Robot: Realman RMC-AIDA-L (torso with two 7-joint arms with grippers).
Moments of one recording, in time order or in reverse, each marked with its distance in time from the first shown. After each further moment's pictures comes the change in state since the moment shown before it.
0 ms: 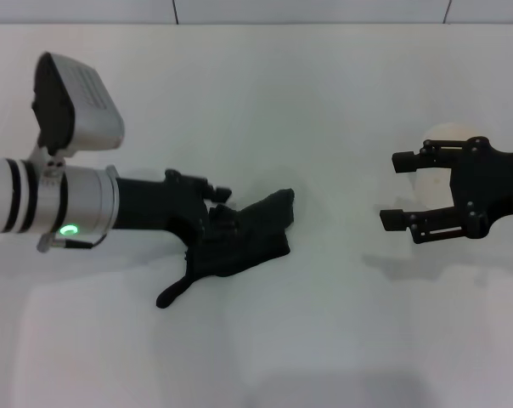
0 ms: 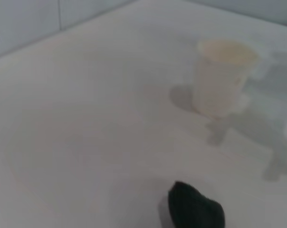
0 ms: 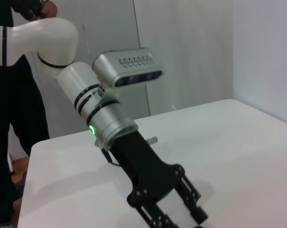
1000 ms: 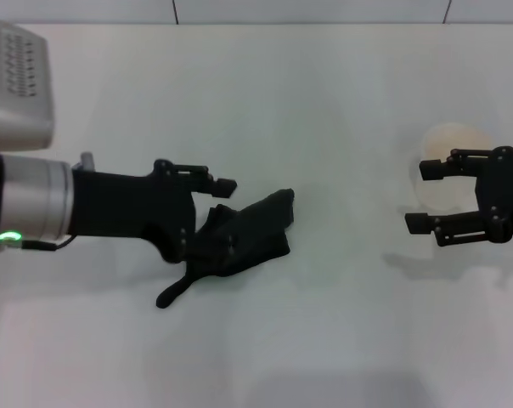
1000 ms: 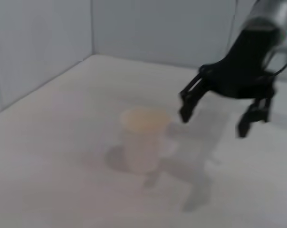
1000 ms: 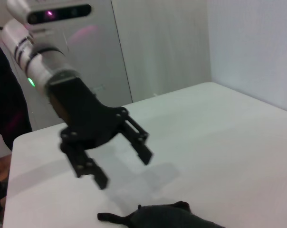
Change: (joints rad) left arm 0.145 0.000 -0.062 0.362 -0.035 0.315 -0.016; right arm -0.024 -0.005 0.054 0.002 -0.049 -0.012 0.034
